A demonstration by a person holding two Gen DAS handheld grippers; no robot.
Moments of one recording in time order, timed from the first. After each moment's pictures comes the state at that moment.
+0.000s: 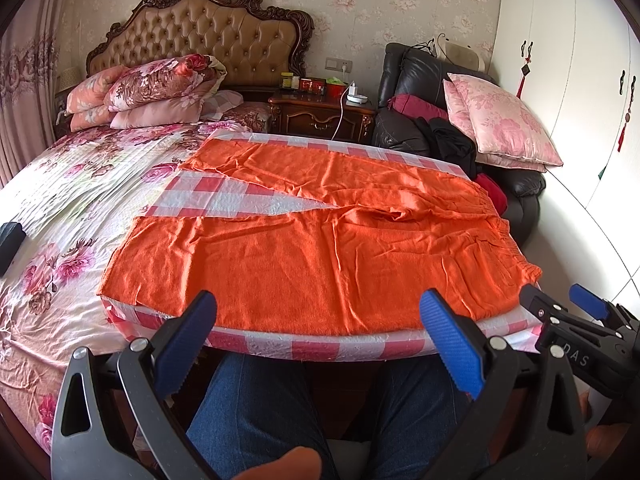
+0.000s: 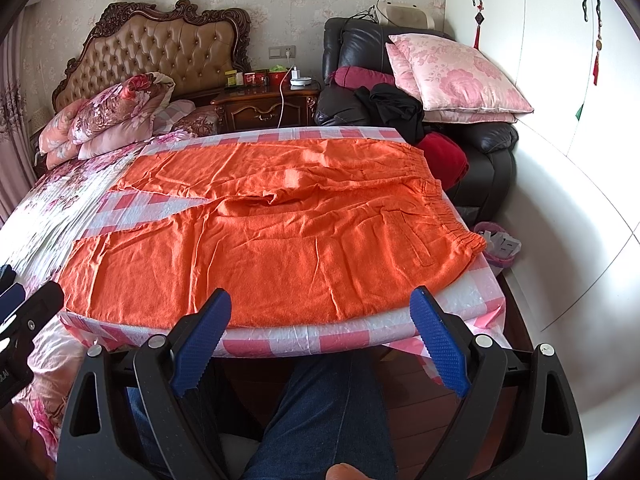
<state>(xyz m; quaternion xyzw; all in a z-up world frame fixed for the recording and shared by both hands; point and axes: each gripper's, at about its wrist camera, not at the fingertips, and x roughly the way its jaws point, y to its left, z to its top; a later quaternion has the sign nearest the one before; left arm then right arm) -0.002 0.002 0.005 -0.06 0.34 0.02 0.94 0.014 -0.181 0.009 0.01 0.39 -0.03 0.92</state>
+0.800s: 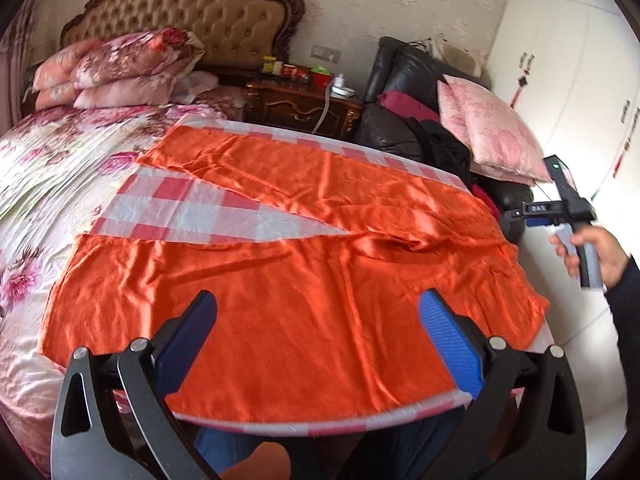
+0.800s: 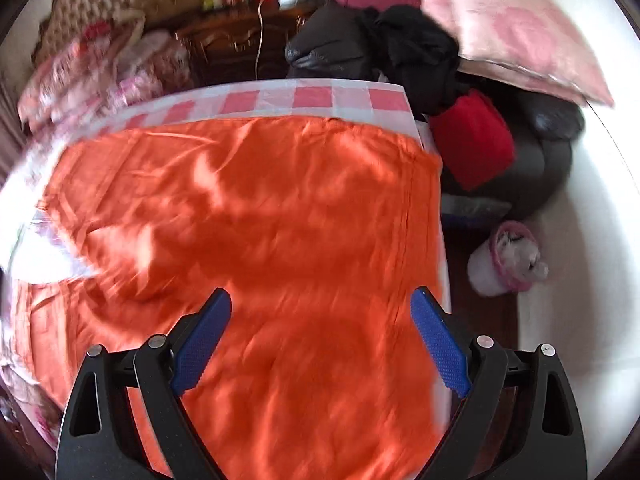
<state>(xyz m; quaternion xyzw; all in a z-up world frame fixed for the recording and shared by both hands) 0.125 0.075 -0.044 -0.12 0.36 -0.03 0.92 0.358 -0.325 -0.057 -0.03 0.55 0.03 0.83</state>
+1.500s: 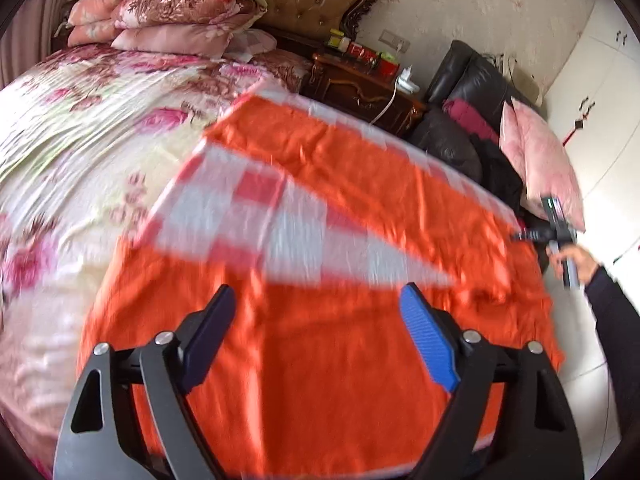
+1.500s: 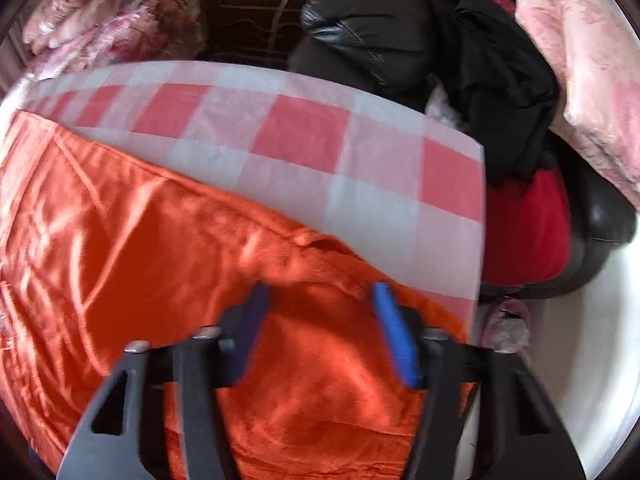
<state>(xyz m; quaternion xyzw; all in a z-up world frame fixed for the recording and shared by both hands) 0.210 0.221 -0.058 -0.20 0.41 0.01 0.89 0.544 -0.320 -0.147 -0.12 0.61 0.09 0.78</state>
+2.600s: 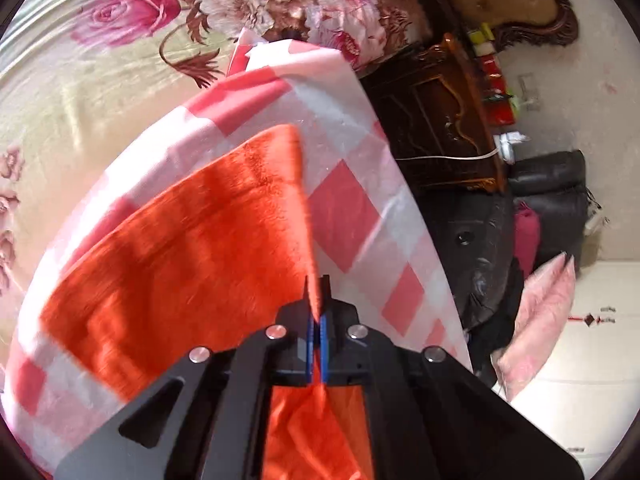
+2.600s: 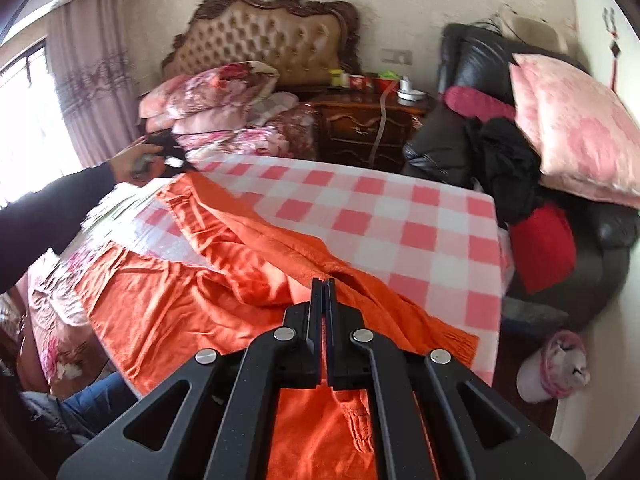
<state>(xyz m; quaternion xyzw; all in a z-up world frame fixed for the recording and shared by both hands) 0.533 0.343 -0.143 -0.48 0.51 0.07 0.71 0.246 -0.299 0.009 -0.03 0.39 0.22 0.89</state>
